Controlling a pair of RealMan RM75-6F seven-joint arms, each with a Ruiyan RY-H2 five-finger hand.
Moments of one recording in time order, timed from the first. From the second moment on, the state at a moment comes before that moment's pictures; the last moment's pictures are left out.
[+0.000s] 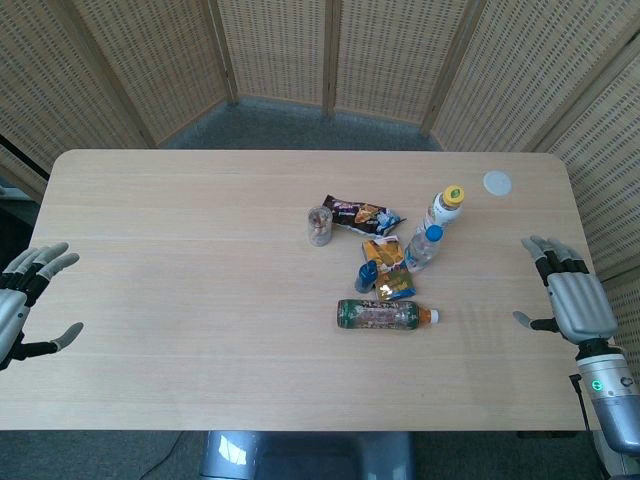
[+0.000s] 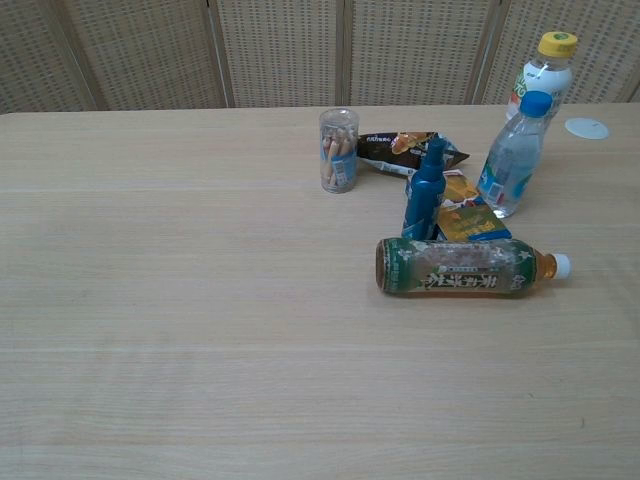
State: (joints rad) left arm -0.20 -0.70 -0.05 -1.98 1.54 1.34 -0.27; right arm 0.32 -0.98 0.15 -1.73 -1.31 1.21 -0.06
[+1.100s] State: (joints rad) left arm -0.23 -0.71 -0.07 -1.95 1.51 1.32 -0.29; right arm 0.44 -1.12 0.07 -1.76 -1.34 0.94 -0.02
